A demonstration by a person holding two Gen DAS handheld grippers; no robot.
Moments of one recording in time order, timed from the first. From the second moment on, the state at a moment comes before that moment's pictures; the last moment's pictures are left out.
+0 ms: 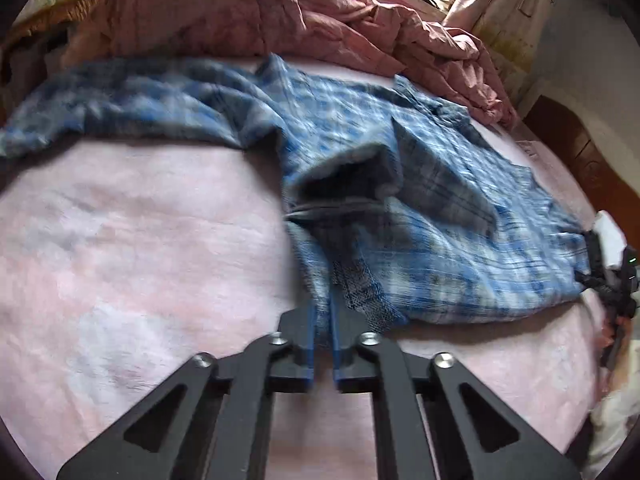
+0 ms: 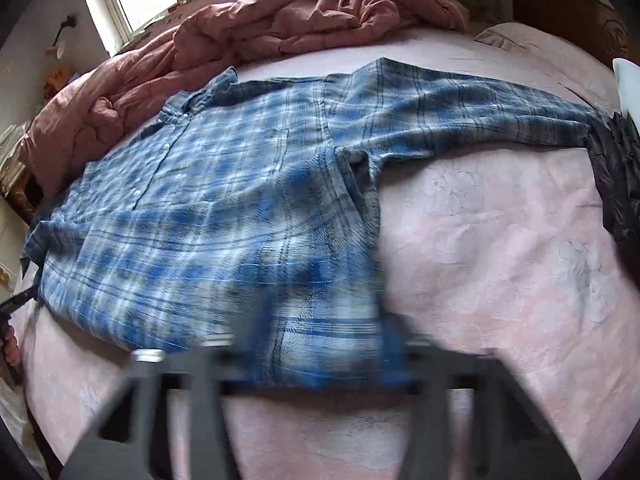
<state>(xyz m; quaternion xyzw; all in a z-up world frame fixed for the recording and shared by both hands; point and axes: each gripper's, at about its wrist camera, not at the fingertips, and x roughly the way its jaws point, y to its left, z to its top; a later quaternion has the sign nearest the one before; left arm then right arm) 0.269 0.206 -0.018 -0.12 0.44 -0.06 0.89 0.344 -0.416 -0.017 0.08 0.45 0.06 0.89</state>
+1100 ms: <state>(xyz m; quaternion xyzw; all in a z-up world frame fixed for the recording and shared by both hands) 0.209 0.156 0.049 -0.02 0.18 0.00 0.98 0.275 -0.386 0.052 0.05 0.18 -0.03 0.98</state>
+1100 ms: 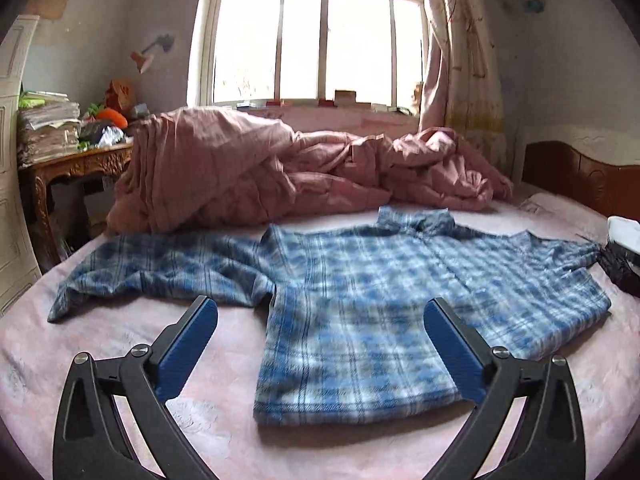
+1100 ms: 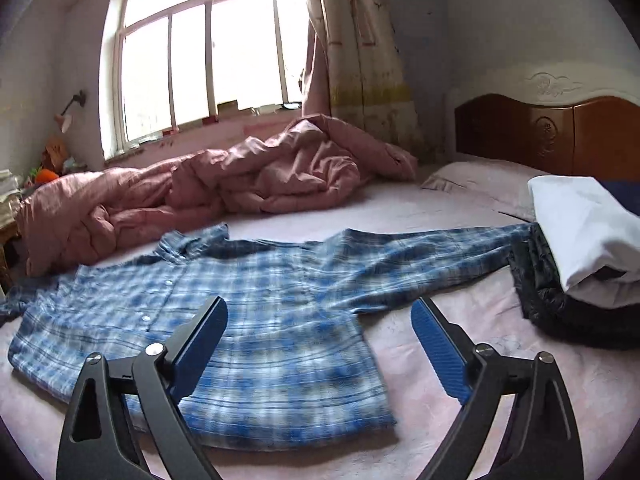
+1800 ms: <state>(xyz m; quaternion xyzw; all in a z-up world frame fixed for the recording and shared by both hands) 0.229 0.112 0.016 -0.01 0.20 -0.01 0.98 0.283 -0.276 0.017 -0.10 0.22 0.00 0.97</state>
